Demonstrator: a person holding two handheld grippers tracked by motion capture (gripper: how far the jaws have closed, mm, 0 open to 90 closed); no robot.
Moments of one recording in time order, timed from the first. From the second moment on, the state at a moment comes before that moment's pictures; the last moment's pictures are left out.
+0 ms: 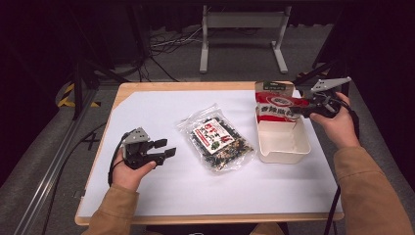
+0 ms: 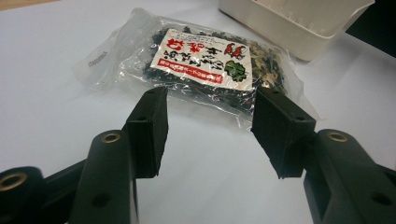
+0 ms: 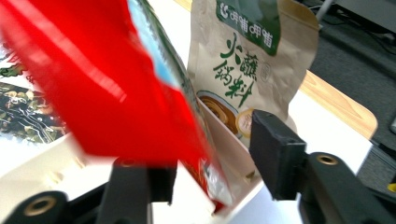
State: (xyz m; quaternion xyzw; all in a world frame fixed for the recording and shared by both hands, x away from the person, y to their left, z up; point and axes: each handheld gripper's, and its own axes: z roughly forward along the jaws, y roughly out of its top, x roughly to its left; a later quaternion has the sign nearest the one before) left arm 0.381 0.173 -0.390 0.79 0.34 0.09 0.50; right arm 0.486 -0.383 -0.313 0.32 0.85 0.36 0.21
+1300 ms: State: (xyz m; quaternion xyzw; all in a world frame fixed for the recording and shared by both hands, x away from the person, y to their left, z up) left arm 0.391 0.165 -0.389 0.79 0.38 0.10 0.47; right arm 0.371 -0.349 -0.317 0.29 0.82 0.45 0.21
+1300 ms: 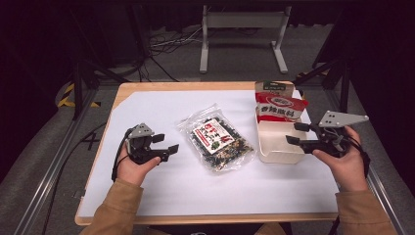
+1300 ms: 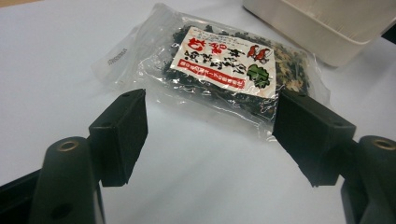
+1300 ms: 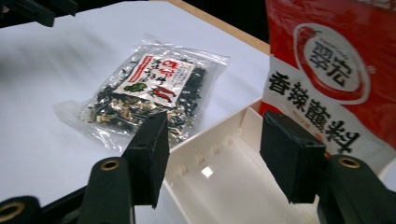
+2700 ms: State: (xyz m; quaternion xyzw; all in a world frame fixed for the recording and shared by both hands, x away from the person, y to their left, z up) left arm 0.464 0.147 -0.386 0.80 0.43 0.11 0.41; right arm 0.348 -0.300 -0.348 0.25 0.83 0.48 0.13
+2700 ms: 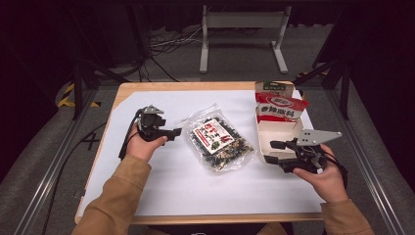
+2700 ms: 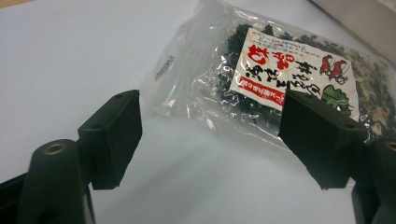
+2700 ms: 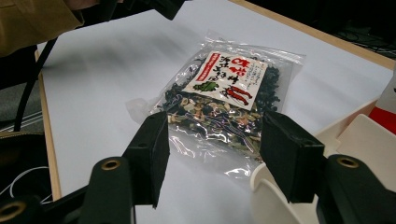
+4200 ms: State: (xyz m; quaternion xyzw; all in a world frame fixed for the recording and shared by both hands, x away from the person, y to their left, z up) left arm 0.515 0.116 -0.447 0.76 0.49 0.07 0.42; right arm 0.342 -0.310 -0.355 0.27 0.82 0.48 0.14
